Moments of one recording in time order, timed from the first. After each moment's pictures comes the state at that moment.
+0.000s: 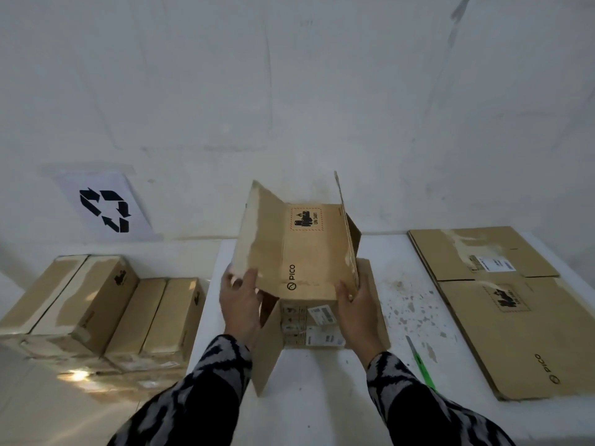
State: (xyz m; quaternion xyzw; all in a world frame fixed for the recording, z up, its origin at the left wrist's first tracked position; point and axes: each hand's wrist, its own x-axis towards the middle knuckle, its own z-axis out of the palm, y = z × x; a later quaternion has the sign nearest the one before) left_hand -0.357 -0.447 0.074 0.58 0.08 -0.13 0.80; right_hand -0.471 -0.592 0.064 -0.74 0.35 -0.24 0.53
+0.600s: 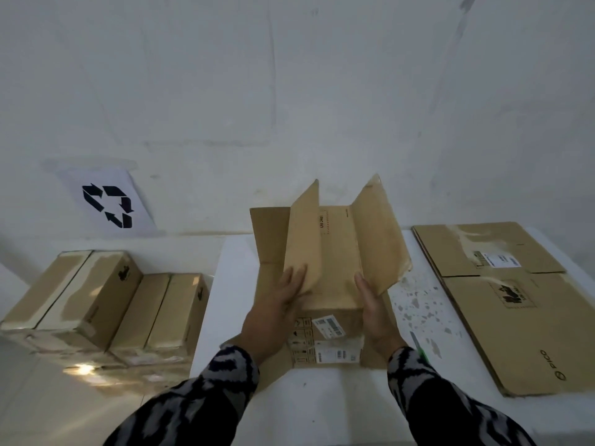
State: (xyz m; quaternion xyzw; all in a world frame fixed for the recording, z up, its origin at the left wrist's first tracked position) left_hand -0.378 -0.432 0.064 0.82 -0.39 -0.13 0.39; right_hand -0.484 -0.605 0.058 -0.56 0.26 -0.18 0.76
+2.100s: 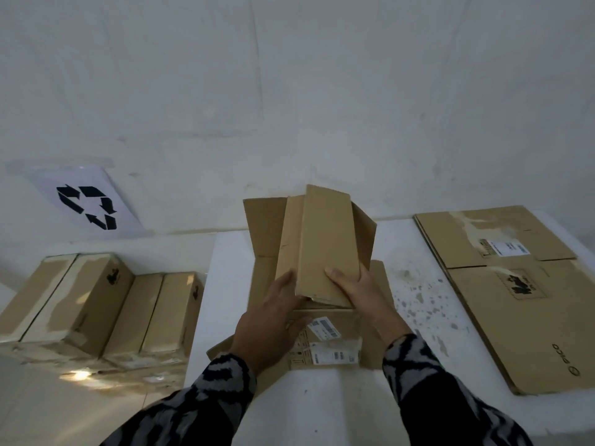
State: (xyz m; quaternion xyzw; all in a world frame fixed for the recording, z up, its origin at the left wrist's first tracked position) left_hand -0.362 -0.446 0.048 0.87 -0.42 -0.09 0.24; right_hand -0.440 -0.637 0.055 -0.62 0.31 -0.09 0.72
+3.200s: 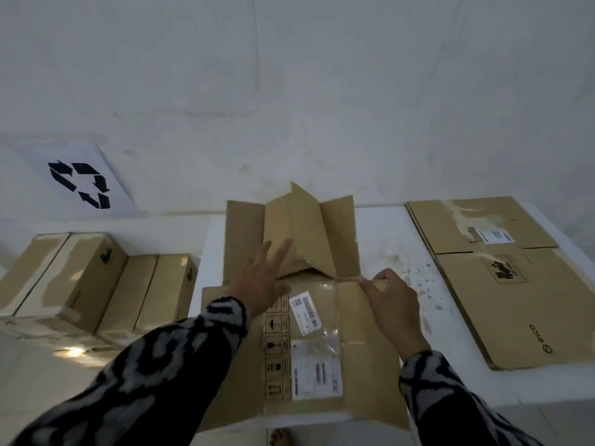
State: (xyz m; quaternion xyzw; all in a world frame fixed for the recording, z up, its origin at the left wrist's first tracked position) left_hand -0.327 -0.462 0.040 0.91 -0.40 -0.11 0.08; right_hand -0.511 -0.642 0.040 -0.80 0.44 -0.18 0.37
